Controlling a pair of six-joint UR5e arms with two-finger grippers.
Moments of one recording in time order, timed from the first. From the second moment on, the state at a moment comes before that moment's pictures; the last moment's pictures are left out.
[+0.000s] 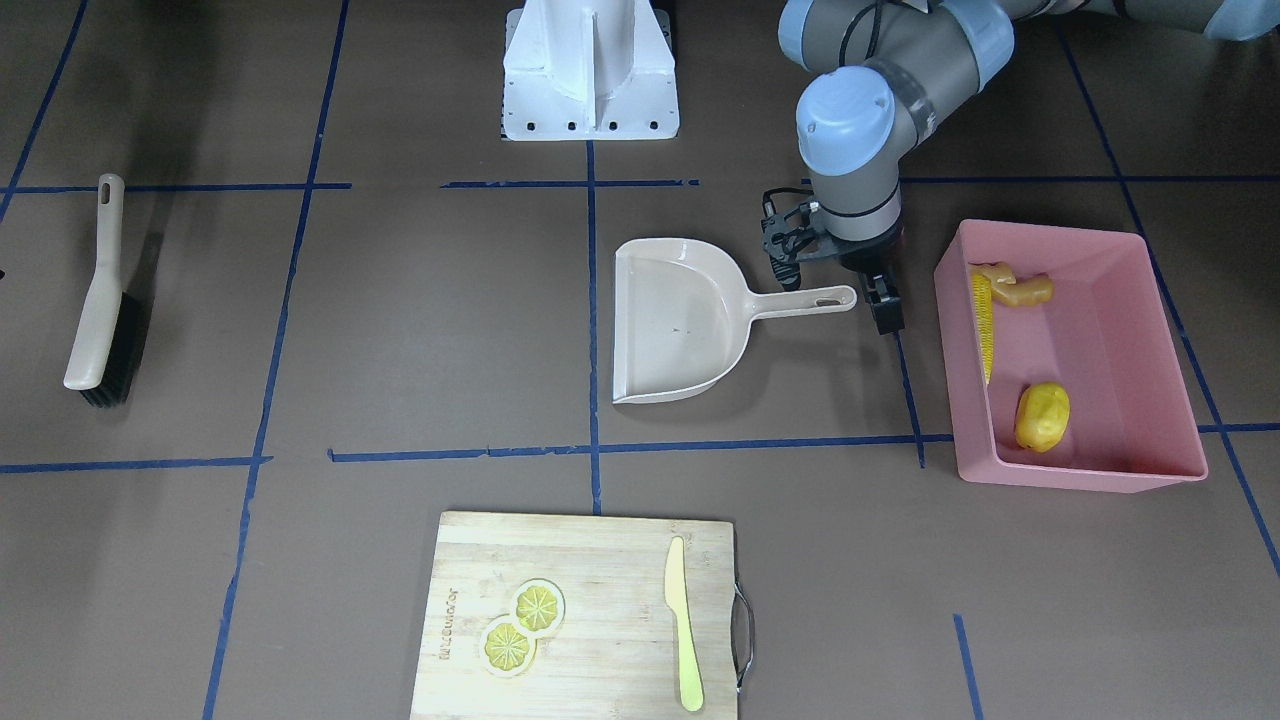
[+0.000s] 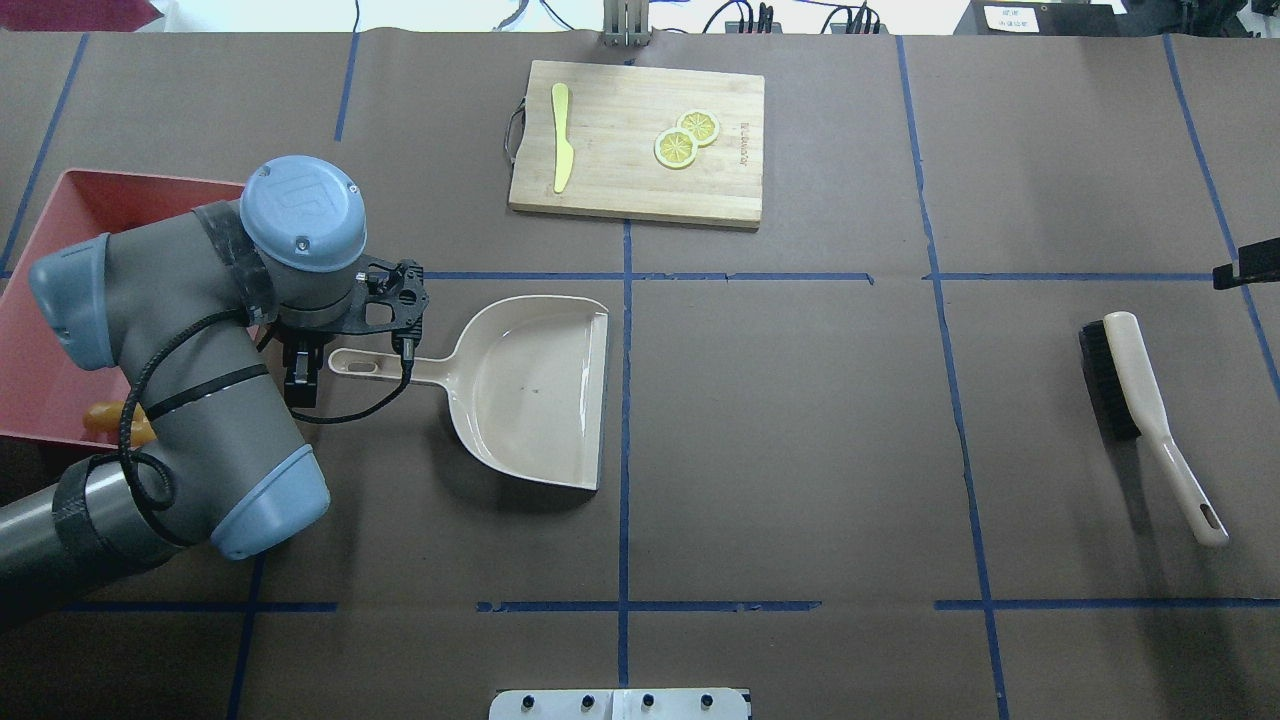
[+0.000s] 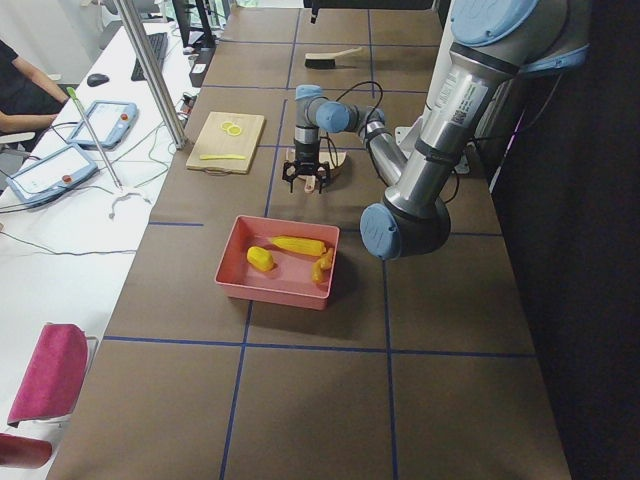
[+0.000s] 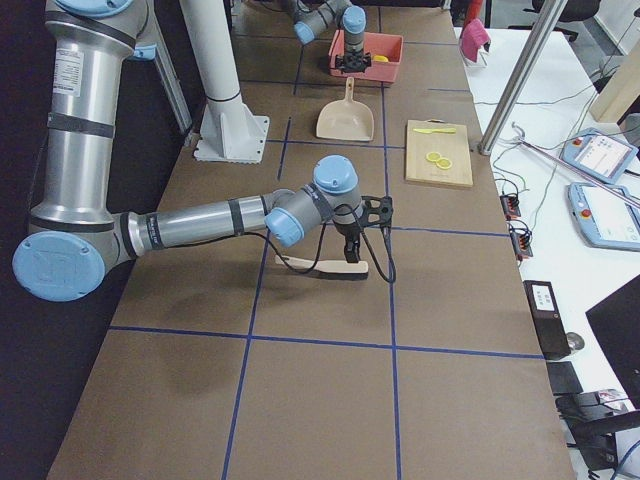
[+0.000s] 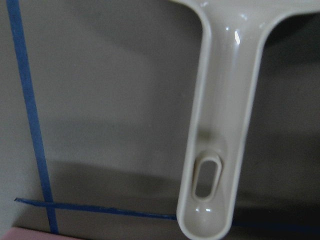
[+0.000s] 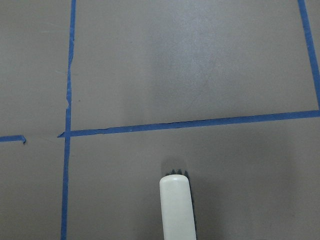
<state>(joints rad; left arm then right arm) -0.66 -2.08 -1.87 -1.11 -1.76 0.51 1.27 -1.73 1.91 -1.10 2.30 0.74</state>
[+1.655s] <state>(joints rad) -1.43 -1.68 -1.85 -1.13 -2.21 0.05 1.55 -1.73 1.82 -1.51 2.49 0.07</state>
